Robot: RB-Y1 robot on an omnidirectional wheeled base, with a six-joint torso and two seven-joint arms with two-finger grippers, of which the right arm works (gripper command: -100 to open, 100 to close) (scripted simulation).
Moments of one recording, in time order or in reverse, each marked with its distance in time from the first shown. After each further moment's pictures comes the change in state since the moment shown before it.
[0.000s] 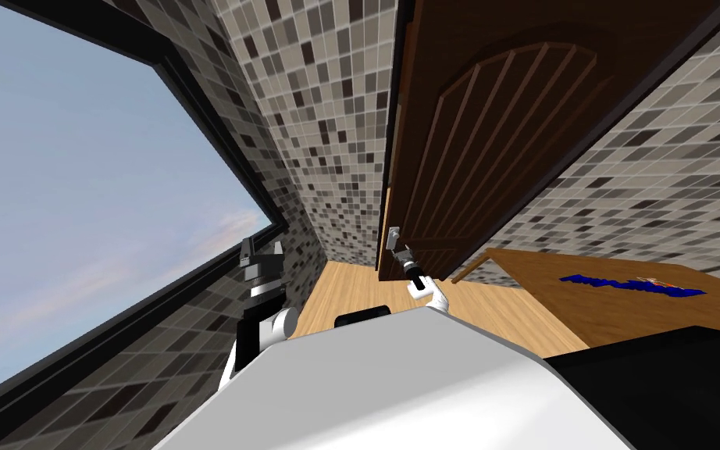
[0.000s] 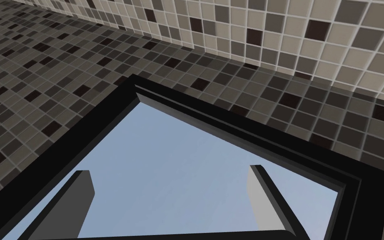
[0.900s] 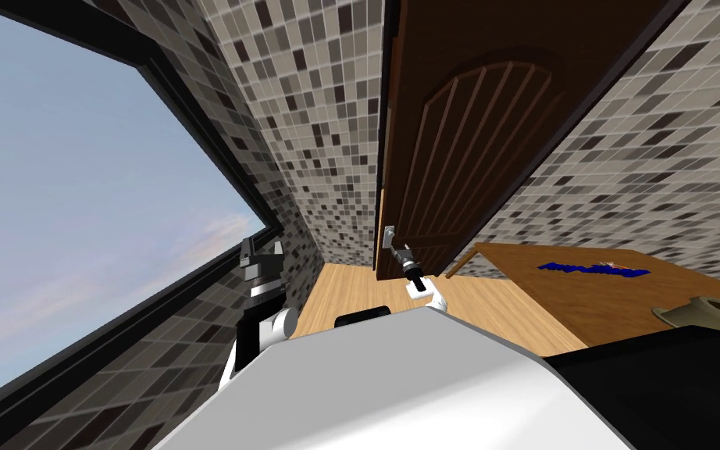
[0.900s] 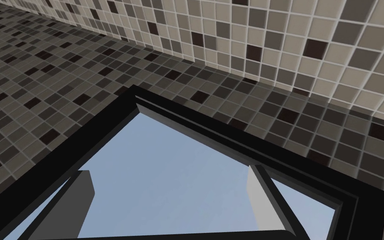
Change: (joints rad) arm 0.011 0.043 -0.021 -0.023 -0.092 -0.089 -0.181
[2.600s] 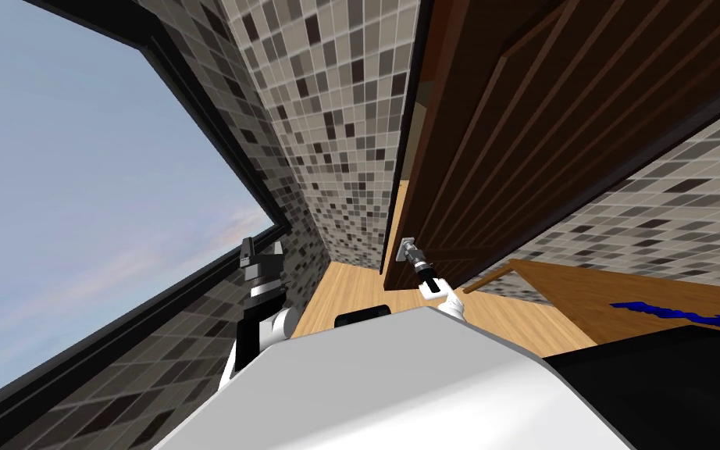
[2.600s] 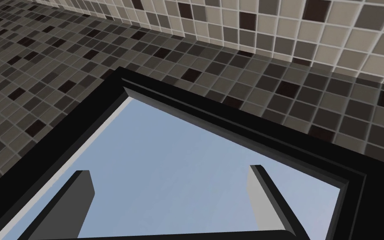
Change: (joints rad) arm 0.003 -0.125 -0.069 0.071 -0.038 -0.068 -0.088
